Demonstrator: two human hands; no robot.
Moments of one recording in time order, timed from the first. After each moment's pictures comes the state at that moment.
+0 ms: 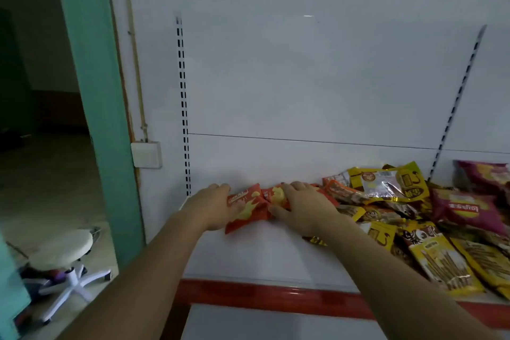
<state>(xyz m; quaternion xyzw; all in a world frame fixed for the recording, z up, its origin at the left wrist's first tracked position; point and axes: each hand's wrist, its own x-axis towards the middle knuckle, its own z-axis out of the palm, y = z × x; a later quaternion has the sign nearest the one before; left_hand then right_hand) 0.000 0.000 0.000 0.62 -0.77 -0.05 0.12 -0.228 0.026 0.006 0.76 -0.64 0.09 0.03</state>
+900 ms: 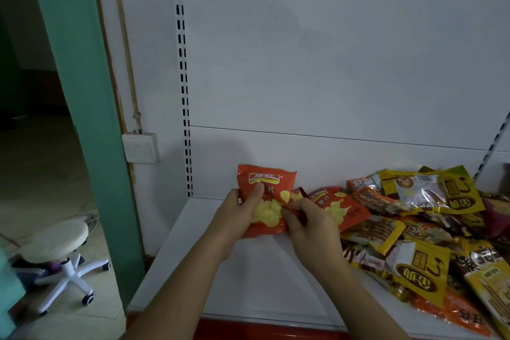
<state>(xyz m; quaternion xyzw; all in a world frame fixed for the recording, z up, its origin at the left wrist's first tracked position) -0.025 -0.042 -0.040 0.52 -0.51 -0.50 0.46 -0.183 0.004 -0.052 0.65 -0.57 0.50 -0.09</state>
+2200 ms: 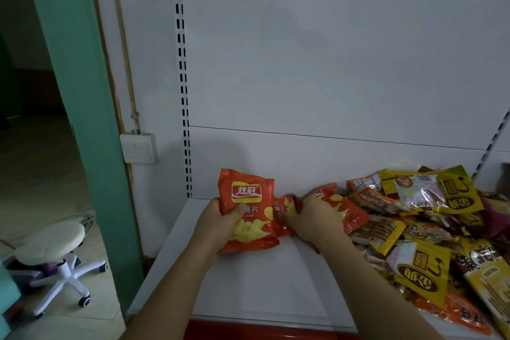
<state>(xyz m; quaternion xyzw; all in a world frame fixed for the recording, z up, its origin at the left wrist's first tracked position) 0.004 -0.049 -0.061 0.54 -0.50 -0.48 0.48 -0.196 -0.040 -0.030 0.62 -0.76 0.18 -0.08</state>
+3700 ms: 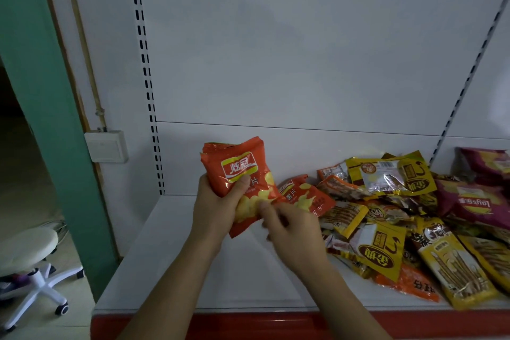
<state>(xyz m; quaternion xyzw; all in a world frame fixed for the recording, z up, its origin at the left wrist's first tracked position) -0.052 -0.025 -0.034 0.48 -0.48 -0.44 0.58 -0.196 0.028 -0.053 0.65 -0.57 0.49 -0.10</state>
